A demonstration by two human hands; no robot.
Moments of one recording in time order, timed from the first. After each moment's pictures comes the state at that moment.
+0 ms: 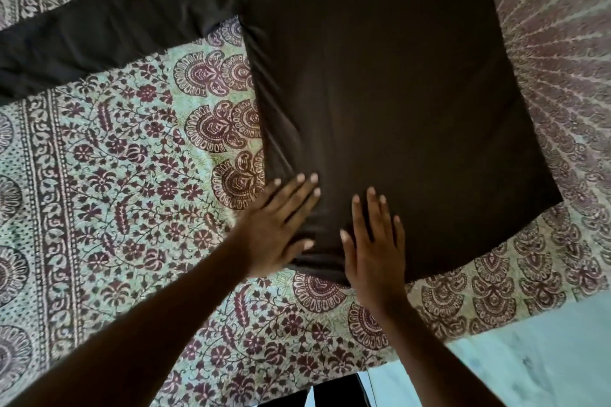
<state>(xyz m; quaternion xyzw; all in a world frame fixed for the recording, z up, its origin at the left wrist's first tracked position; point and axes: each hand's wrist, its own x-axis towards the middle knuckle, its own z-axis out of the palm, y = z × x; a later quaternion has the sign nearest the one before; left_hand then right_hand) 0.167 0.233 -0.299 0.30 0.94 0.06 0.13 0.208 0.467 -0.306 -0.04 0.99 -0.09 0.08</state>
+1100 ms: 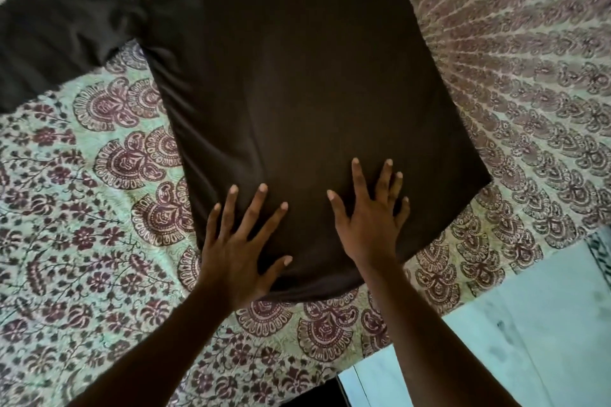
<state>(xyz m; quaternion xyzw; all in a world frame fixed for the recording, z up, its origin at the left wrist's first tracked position) 0.163 0.299 -0.290 0.17 0.97 0.08 0.13 0.128 0.539 -0.292 0.16 0.97 -0.12 0.13</state>
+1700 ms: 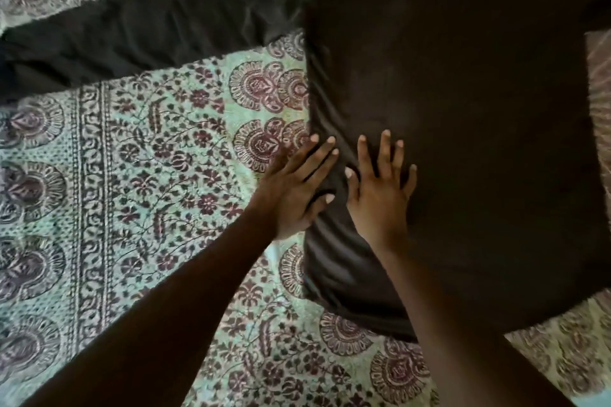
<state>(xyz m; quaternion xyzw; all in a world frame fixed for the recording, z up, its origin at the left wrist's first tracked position) 0.079 0.185 -0.307 0.14 0.98 0.12 0.09 0.046 0.376 -0.316 -0.08 0.99 -0.07 0.08</state>
